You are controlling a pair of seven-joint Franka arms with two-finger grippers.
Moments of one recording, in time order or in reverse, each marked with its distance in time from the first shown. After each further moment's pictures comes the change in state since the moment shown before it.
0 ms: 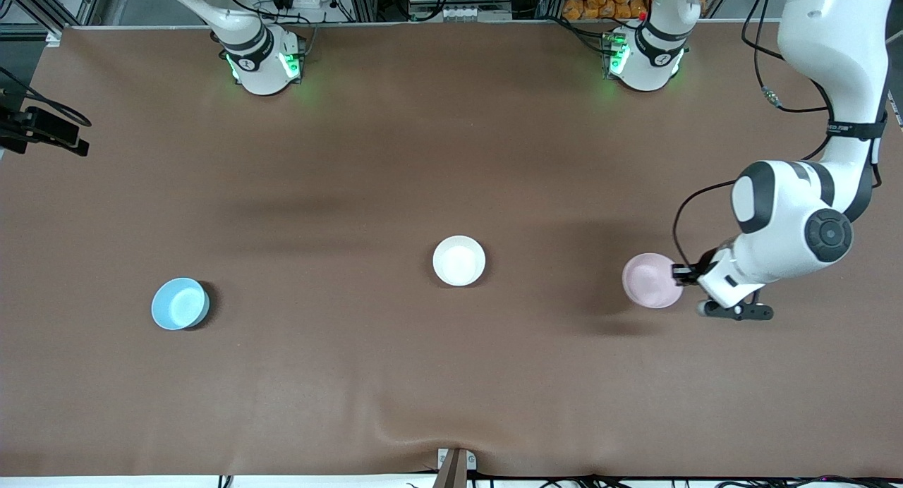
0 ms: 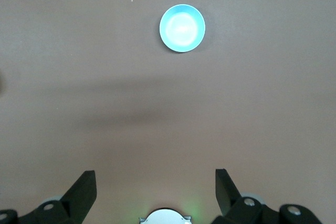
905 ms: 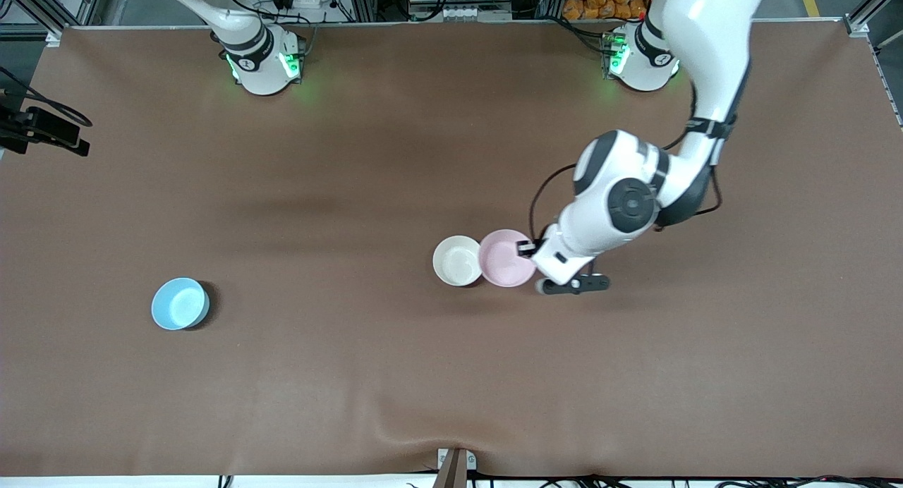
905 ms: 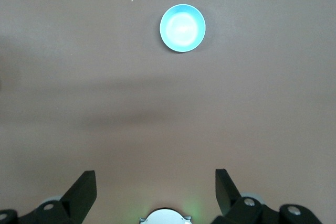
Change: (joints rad) left arm -0.406 0.108 -0.007 0.182 -0.133 -0.030 -0.475; right arm 0.000 0.000 0.001 0.000 0.000 0.000 0.000
